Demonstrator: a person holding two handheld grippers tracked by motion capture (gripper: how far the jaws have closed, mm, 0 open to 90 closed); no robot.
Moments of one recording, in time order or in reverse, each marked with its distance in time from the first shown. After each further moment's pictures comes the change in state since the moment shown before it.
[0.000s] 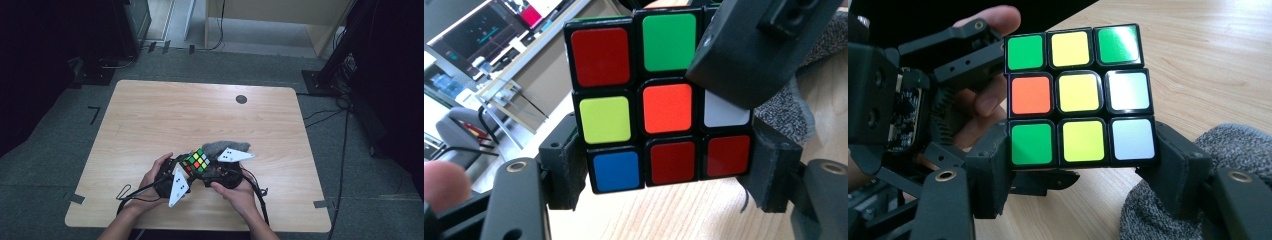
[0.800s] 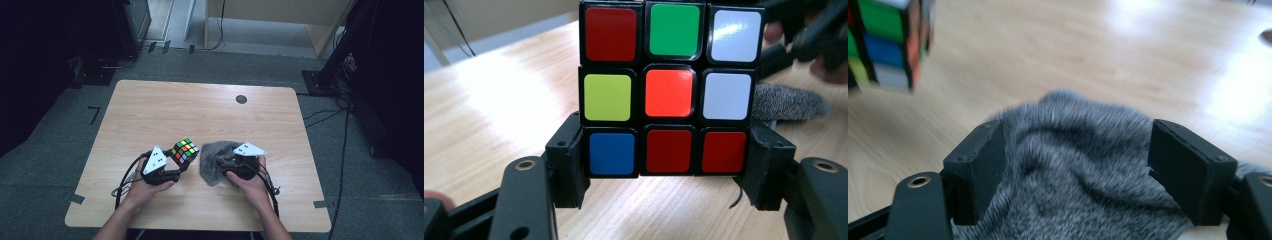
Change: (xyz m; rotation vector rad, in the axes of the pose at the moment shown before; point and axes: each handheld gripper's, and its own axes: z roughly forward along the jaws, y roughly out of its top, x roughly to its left) left arm 0.057 -0.022 0.001 0.043 -0.228 -0.567; right arm -0.051 -0.013 -0.016 0.068 -0.383 -0.083
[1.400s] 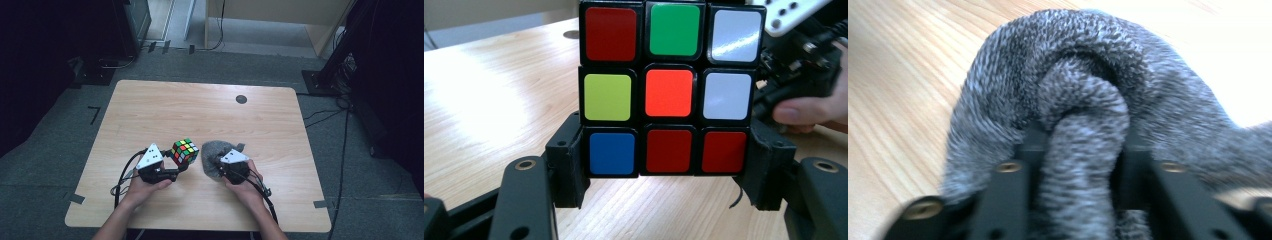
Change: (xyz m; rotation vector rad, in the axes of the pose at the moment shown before) left arm 0.006 0.001 -0.005 -0.038 -0.102 -0.050; right arm 0.015 -0.019 0.024 0.135 -0.063 -0.136
